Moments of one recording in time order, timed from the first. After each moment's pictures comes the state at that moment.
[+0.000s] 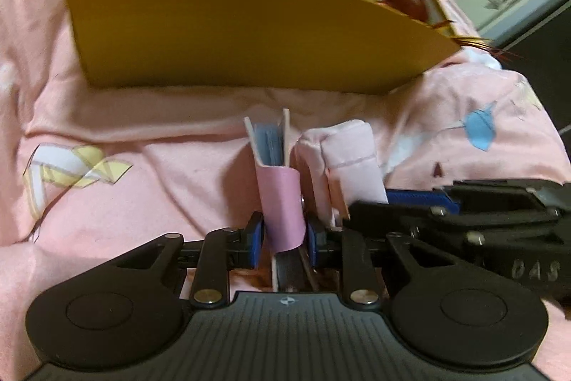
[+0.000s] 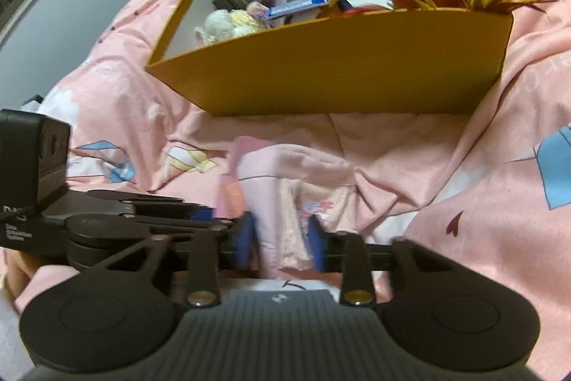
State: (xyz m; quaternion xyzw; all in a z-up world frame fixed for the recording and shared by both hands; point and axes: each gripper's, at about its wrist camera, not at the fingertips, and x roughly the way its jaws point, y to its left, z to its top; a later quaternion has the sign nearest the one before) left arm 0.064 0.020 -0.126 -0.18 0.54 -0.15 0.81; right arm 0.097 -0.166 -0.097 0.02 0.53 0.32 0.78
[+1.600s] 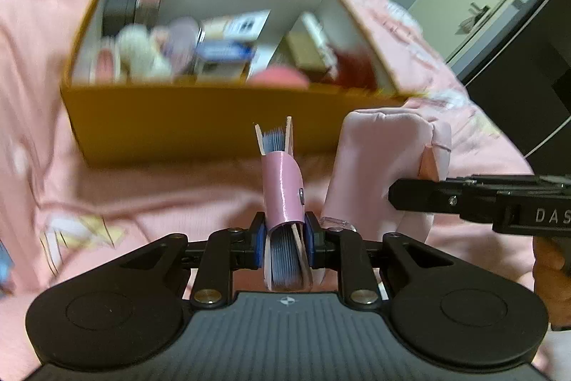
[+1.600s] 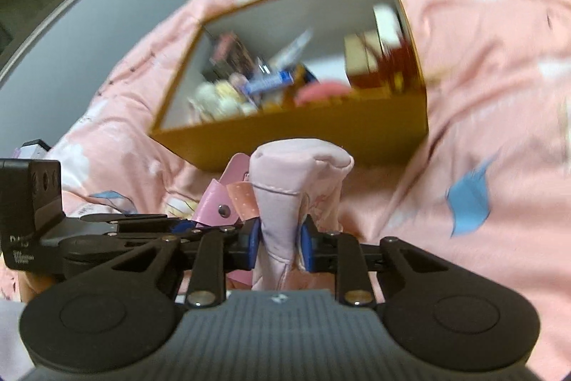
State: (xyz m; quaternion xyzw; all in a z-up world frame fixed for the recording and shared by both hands) left arm 0.056 0.022 -0.071 -0.17 0.45 -0.16 0.86; right arm 0.090 -0.204 -0.033 0.04 0.46 0.31 0.83
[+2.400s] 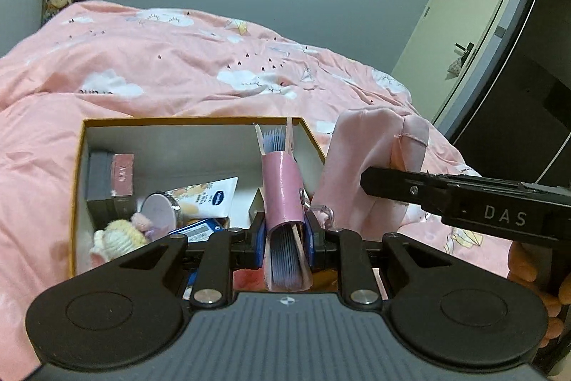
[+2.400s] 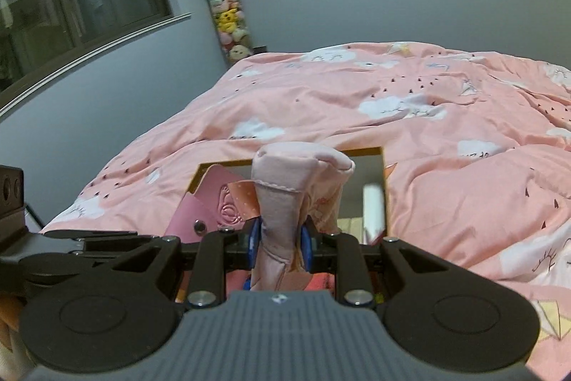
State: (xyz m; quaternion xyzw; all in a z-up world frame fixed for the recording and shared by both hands) left arm 0.126 0.005 0.018 -0.13 0.35 -0.15 0.92; right arm 0.151 -0.193 0.040 0.03 0.31 0.27 0.91
